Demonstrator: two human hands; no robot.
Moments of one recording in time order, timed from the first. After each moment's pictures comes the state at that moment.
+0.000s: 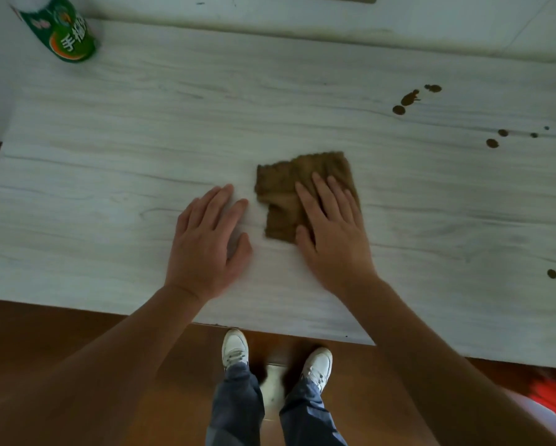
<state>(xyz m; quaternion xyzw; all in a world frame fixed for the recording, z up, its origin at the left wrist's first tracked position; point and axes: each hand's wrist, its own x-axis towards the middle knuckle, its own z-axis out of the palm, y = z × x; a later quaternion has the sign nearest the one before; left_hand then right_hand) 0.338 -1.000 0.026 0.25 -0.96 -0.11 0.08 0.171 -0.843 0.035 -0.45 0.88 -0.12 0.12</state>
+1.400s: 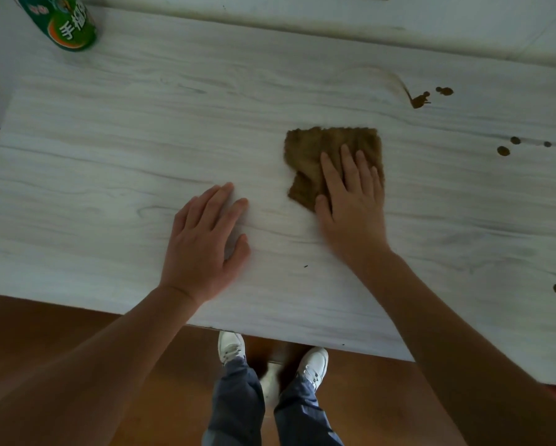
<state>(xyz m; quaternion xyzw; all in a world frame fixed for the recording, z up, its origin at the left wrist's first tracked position) 0.338 -1.002 0.025 0.25 -0.96 -0.10 0.07 0.126 -0.863 0.033 -0.41 0.90 -0.11 0.11</state>
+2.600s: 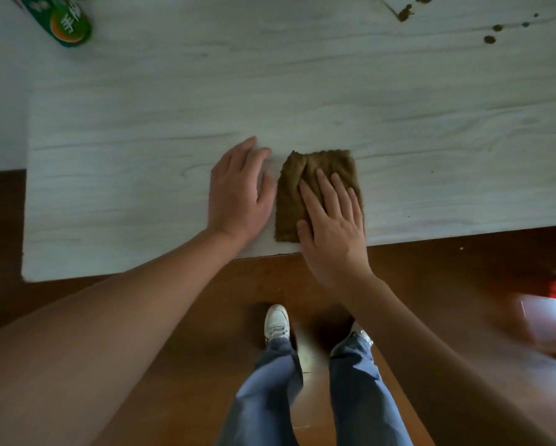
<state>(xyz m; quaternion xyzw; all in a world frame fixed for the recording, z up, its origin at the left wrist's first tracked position) 0.362 -1.015 0.040 0.21 -0.94 -0.24 0.11 0.325 -0.839 0.040 -0.32 0.93 -0.14 0.12</state>
